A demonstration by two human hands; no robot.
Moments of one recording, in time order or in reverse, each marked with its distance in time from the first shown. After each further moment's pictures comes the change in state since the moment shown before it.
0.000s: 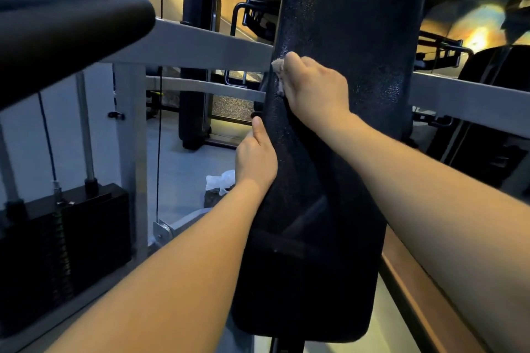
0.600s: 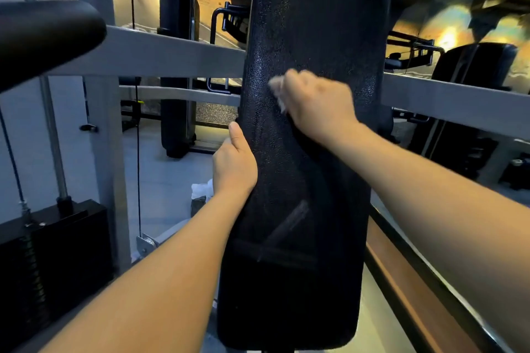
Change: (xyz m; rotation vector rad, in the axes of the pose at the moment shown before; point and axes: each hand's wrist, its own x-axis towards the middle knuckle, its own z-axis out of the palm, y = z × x) left_hand 0.005 0.001 0.009 0.038 0.054 0.041; right_hand -0.024 0.043 -0.016 -0.143 -0.059 -0.035
